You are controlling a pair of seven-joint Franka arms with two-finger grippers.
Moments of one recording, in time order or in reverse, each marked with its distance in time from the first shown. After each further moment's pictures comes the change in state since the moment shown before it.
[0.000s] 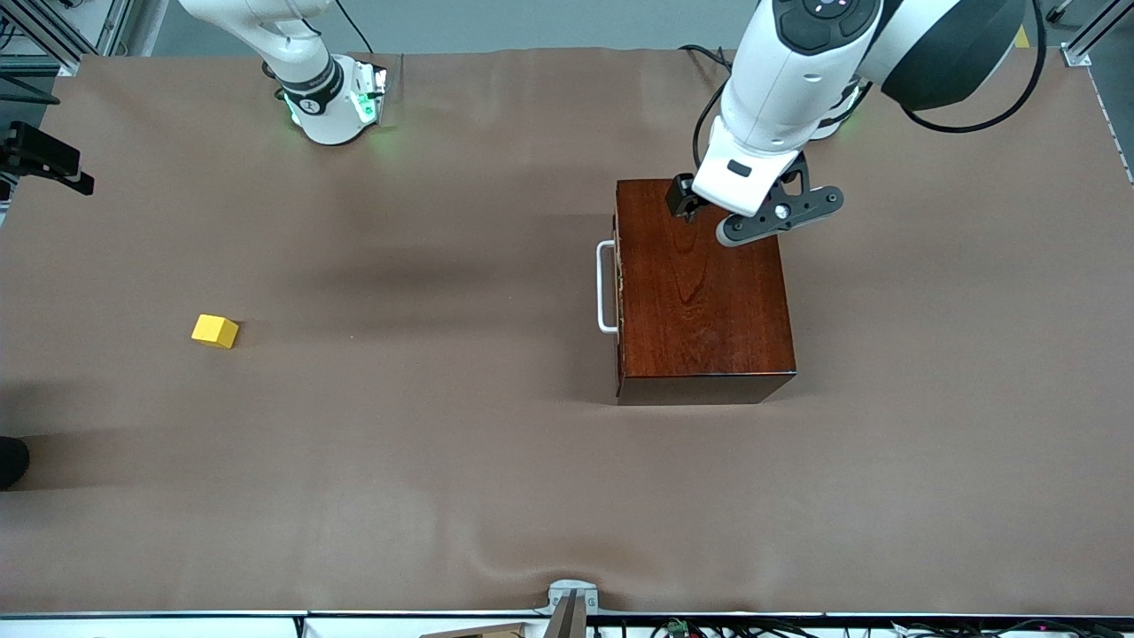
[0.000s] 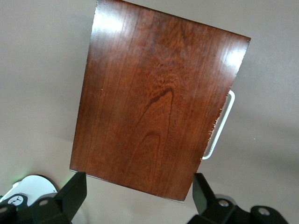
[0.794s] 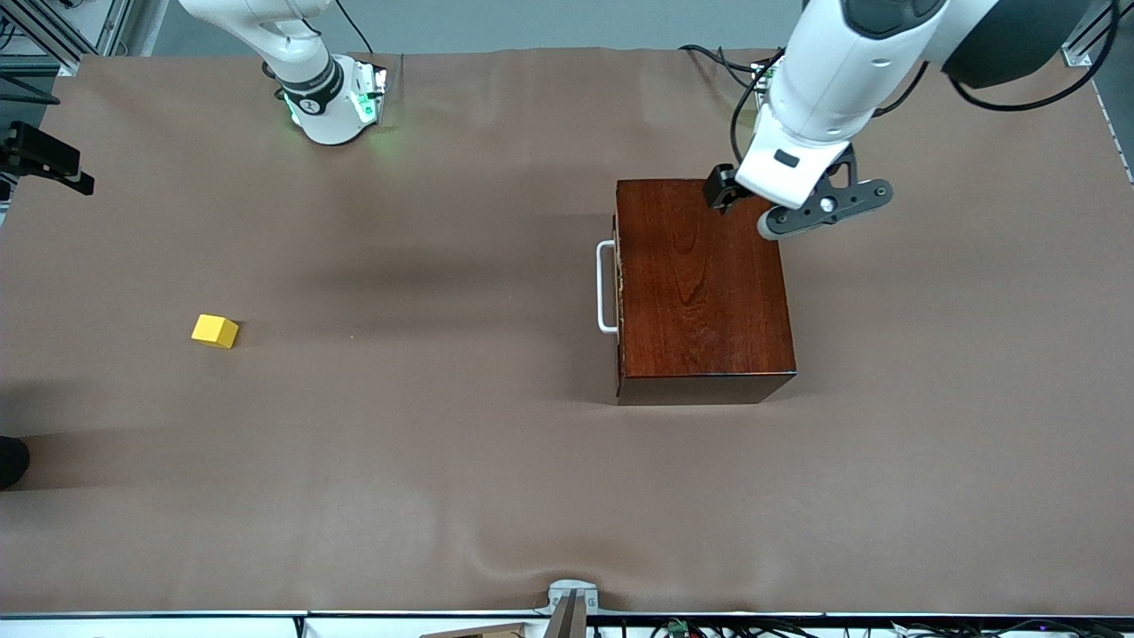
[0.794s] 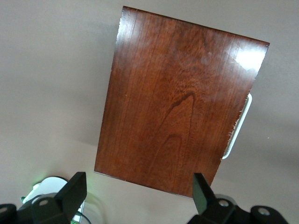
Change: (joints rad) left arm 0.064 -0.043 0.000 -0.008 0.000 -0.050 0.089; right arm 0.000 0.000 0.000 0.000 0.000 0.000 0.000
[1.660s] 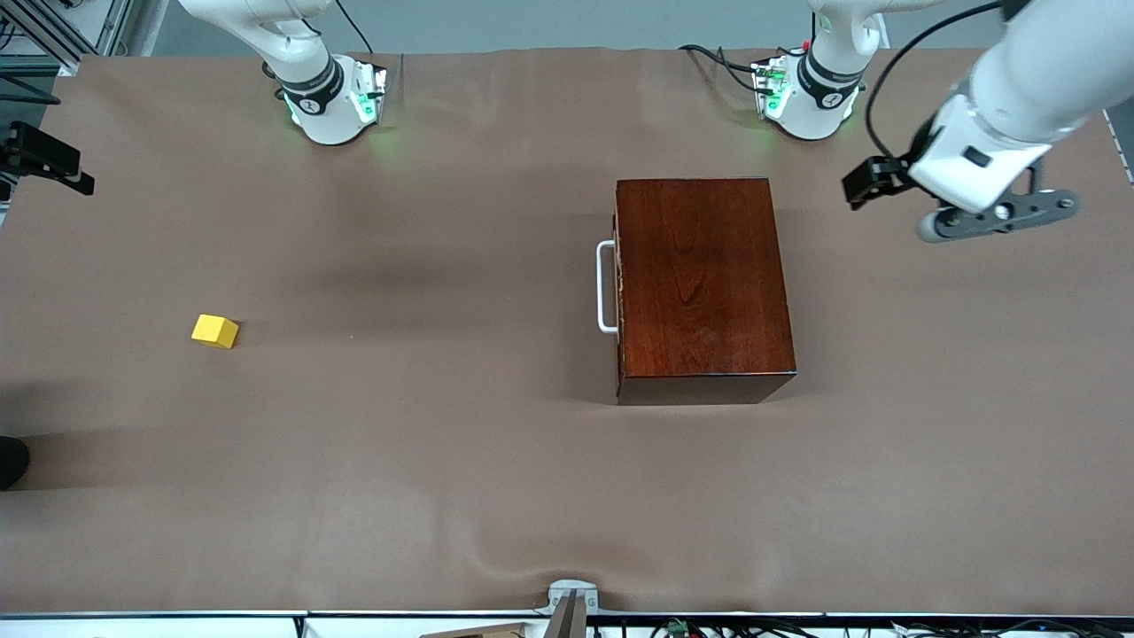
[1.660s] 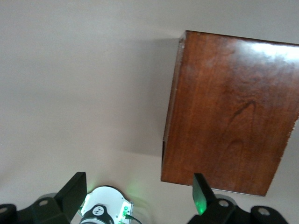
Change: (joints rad) left arm 0.229 -0.091 0.013 -0.007 0.000 -0.107 0.362; right arm 0.000 0.000 0.000 0.000 0.000 0.001 0.000
